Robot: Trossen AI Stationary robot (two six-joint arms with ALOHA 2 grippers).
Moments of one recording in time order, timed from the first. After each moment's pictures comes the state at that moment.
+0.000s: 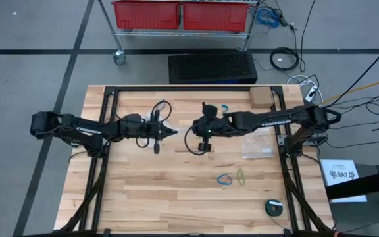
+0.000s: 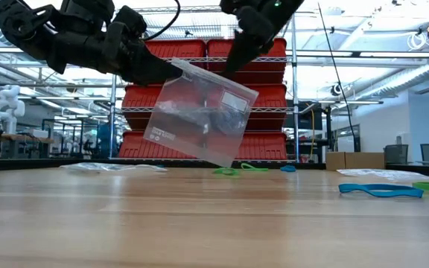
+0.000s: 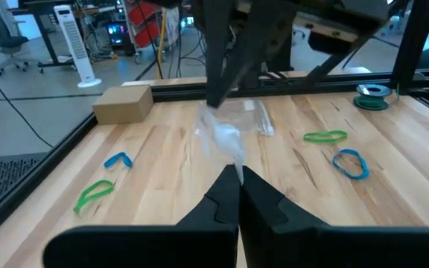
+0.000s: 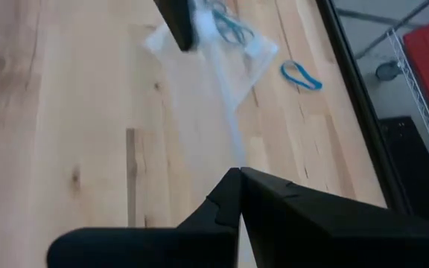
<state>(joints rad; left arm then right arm) 0.16 1.21 0.39 0.68 0.13 0.11 0.00 1.66 1.36 -0.53 0.32 -0.05</state>
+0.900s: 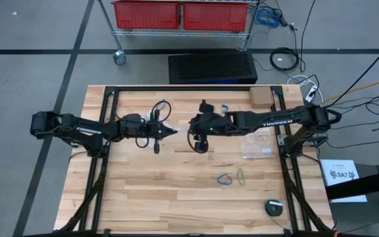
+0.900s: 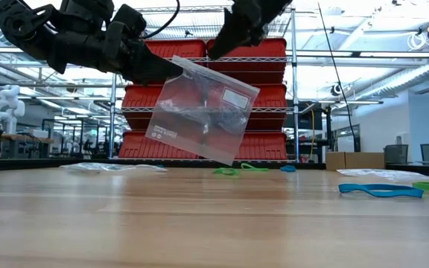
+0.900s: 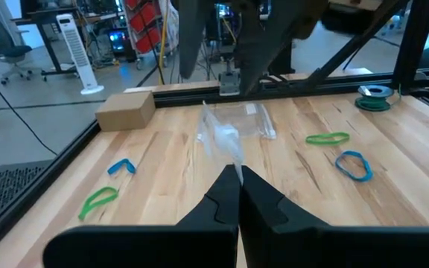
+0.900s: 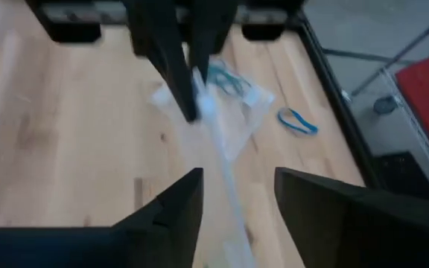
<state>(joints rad) 0.16 1.21 0.39 0.70 0.13 0.14 0.01 1.64 1.36 -0.39 0.29 -0.07</state>
